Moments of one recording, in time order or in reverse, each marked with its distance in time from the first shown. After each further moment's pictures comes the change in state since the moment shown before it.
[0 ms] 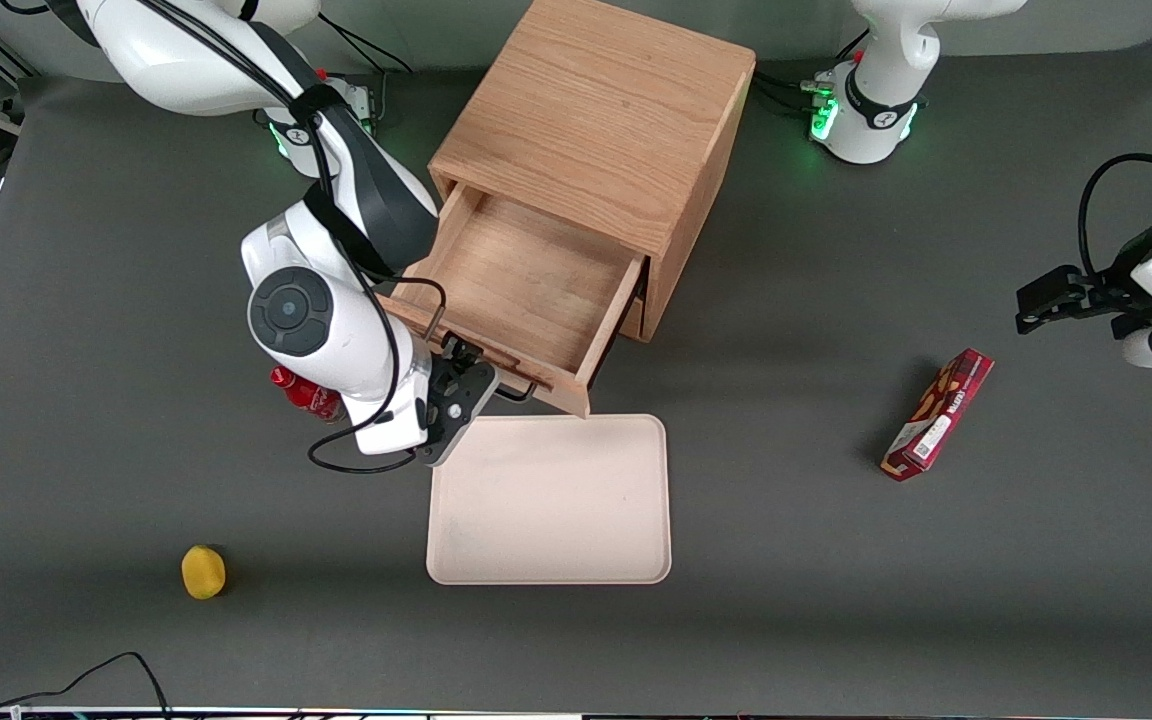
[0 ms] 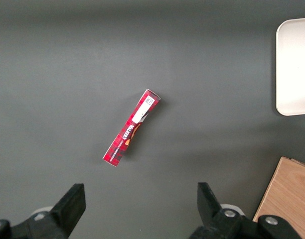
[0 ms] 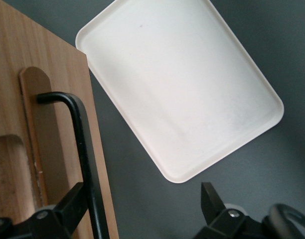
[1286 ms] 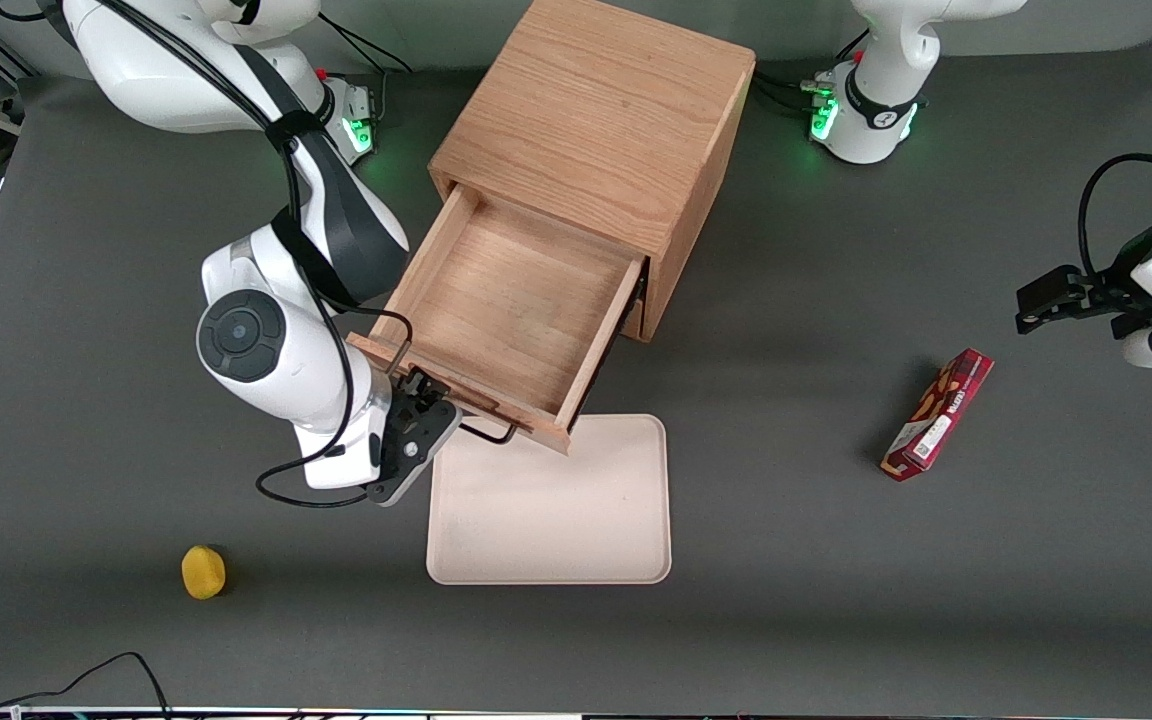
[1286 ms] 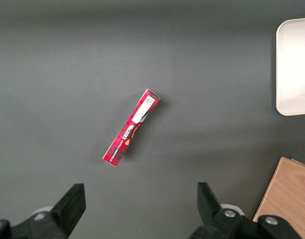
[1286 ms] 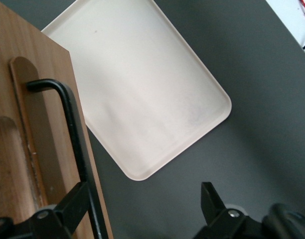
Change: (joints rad) arm -0.006 0.039 -0.059 0.091 -0.044 0.000 -0.002
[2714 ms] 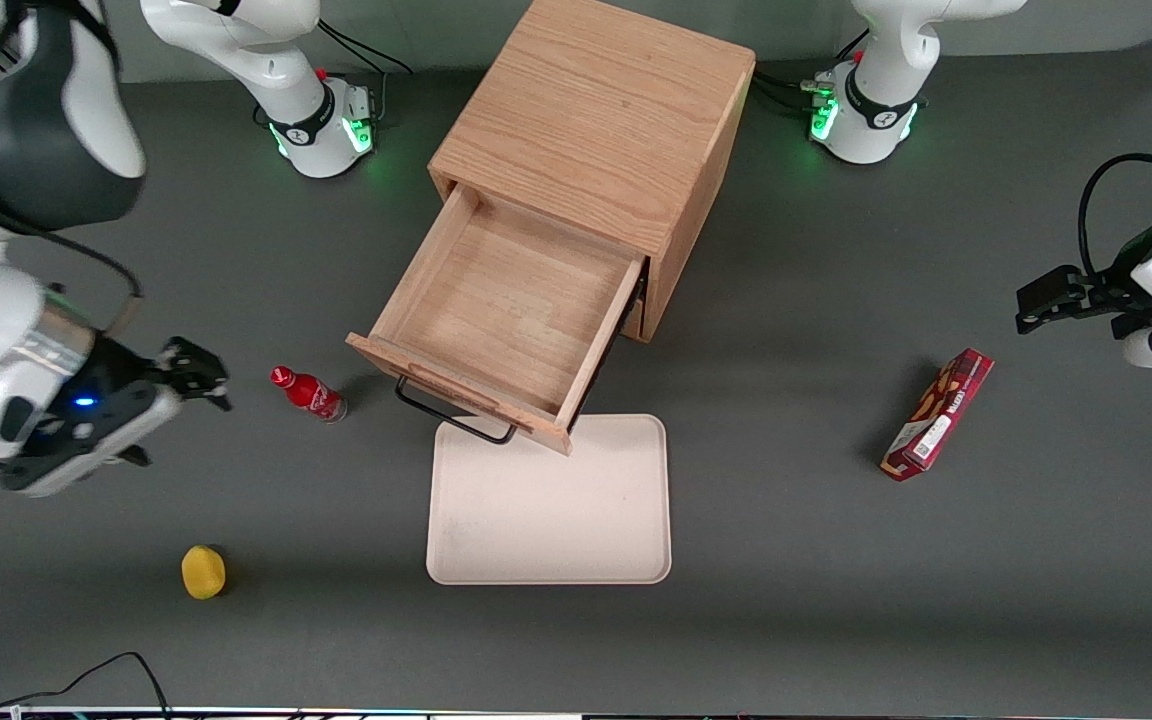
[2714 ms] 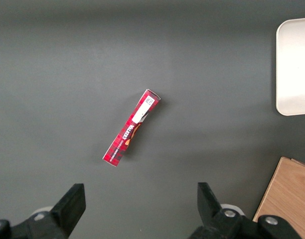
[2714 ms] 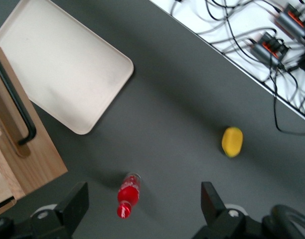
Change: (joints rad) arm -0.261 -0.230 -0.030 0.060 -0.001 -0.231 0.018
